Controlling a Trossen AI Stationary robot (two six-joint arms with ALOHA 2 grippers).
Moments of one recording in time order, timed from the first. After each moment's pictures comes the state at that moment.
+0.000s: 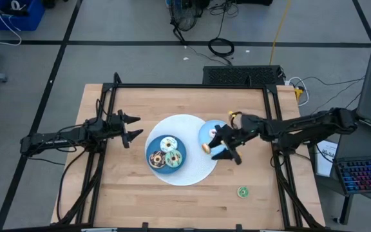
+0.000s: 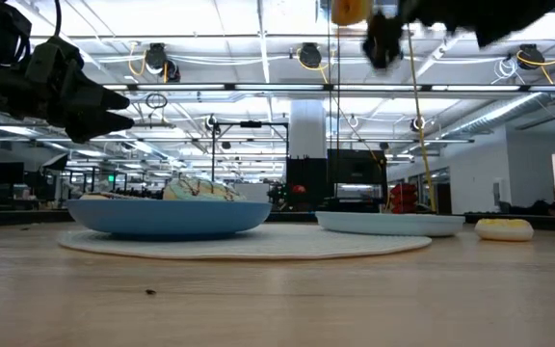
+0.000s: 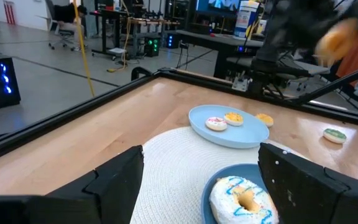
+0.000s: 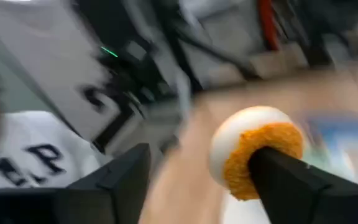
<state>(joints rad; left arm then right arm) 0.18 0.14 0.01 0.06 -0.11 -0.16 0.02 1.16 0.63 0.39 -0.45 0.38</state>
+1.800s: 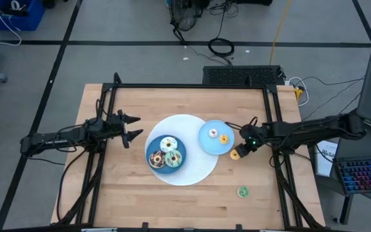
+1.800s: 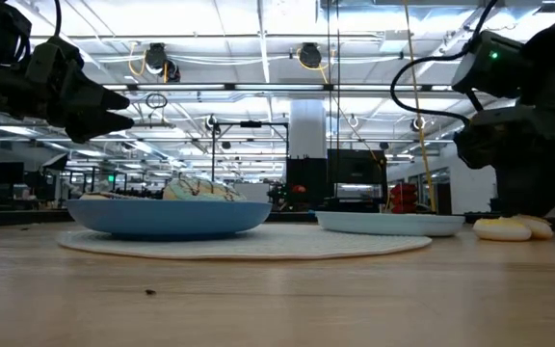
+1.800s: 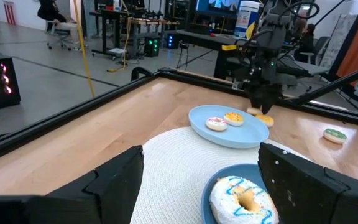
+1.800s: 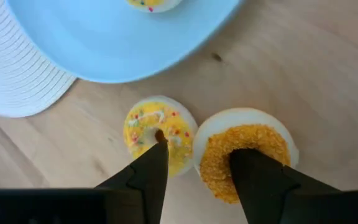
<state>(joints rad) 0.18 0.14 0.01 0.06 -0.11 -0.16 -0.09 0.98 0.33 -0.47 -0.20 0.98</state>
